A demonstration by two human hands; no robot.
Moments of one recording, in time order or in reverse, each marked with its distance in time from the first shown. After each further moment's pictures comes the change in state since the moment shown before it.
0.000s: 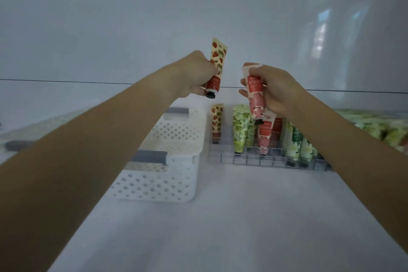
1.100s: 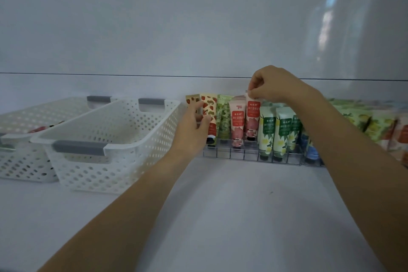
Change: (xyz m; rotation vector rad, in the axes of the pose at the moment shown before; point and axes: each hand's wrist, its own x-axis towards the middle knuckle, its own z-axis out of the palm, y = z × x) left_hand -0.021 -0.097 0.118 0.039 0.307 0.126; right_hand 0.008 -0.009 -0.084 -1.363 -0.085 -0.137
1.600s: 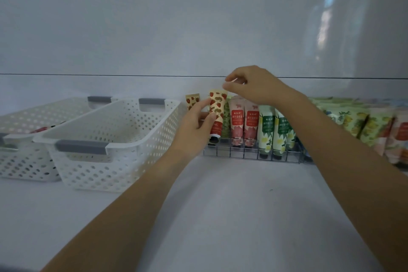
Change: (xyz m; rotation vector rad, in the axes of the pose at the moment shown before) left_hand -0.006 0.003 -0.001 -0.102 -0.089 0.087; right_hand -0.004 -0.020 0.016 0.132 0.016 -0.181
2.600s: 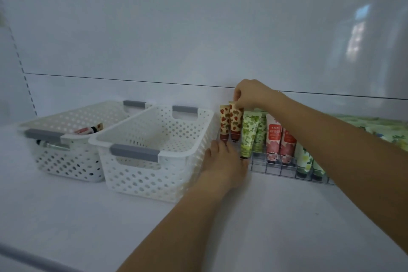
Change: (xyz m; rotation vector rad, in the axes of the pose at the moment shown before) left_hand -0.010 -0.022 -0.008 1.048 -0.383 -0.212; right_hand 0.076 -0.039 0.052 -0.350 -0.160 0.104
